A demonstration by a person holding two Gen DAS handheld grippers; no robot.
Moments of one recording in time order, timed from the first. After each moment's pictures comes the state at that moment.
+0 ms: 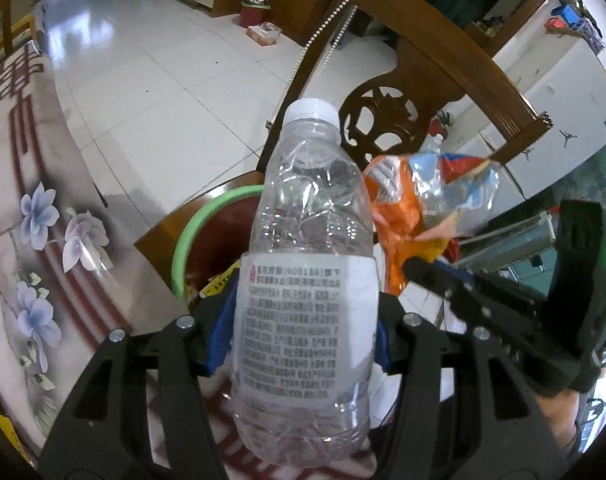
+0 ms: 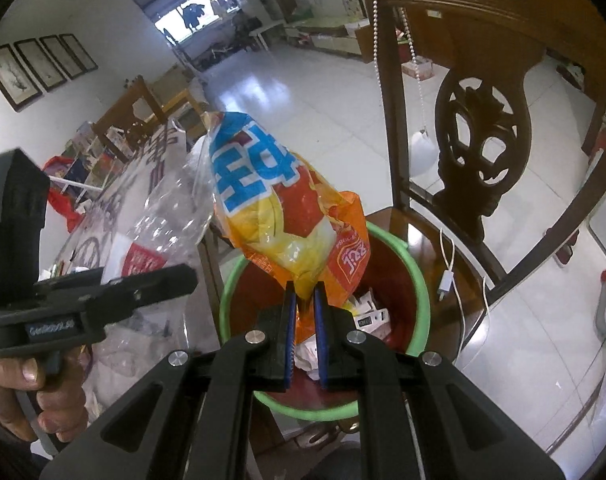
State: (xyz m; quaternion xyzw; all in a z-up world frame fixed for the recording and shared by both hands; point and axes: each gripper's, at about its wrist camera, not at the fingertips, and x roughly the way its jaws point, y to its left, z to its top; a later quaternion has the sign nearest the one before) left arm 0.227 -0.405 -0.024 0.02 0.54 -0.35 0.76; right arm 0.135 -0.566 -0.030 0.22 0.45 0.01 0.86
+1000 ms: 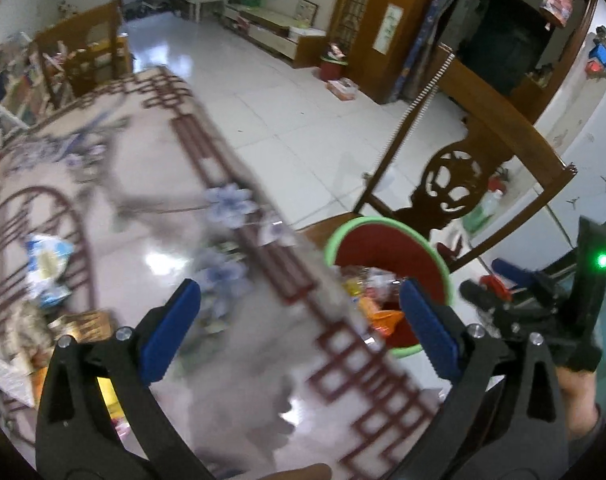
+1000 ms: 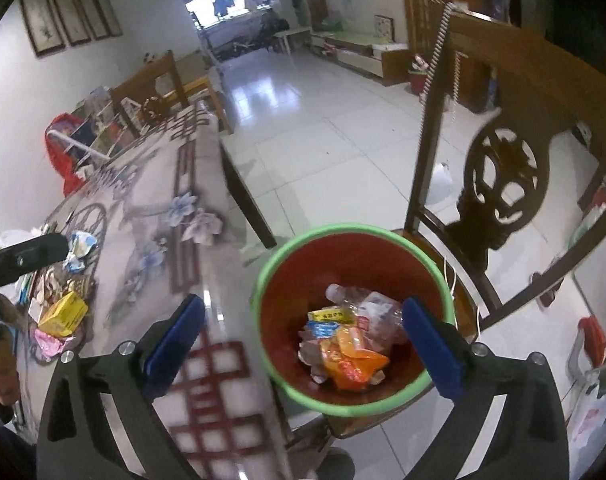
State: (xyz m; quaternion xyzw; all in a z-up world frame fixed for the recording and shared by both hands) left arm 0.192 -0.245 0.044 0.02 0.47 -0.22 0.86; right arm 0.136 -0.487 -0.003 0.12 0.44 0.01 0.89
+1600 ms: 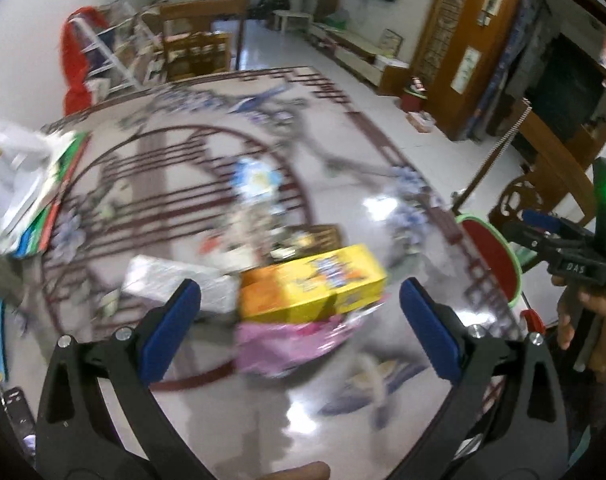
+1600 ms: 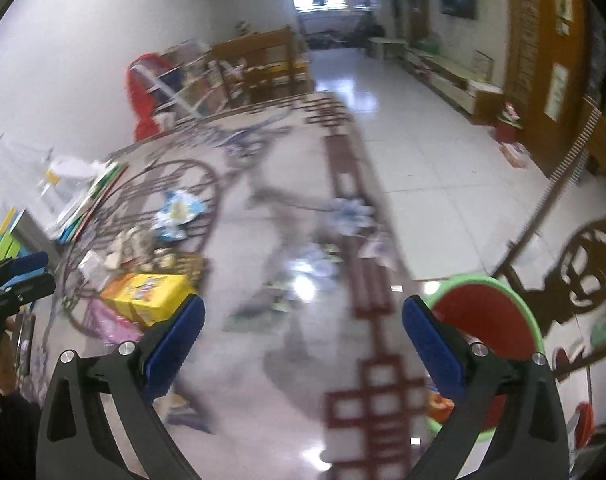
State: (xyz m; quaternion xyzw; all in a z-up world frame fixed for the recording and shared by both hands) left arm 0.121 -0.012 0.051 -0.03 0.45 -0.09 0.89; right arm 0.164 -0.303 0.030 0.02 0.43 0.15 0.89
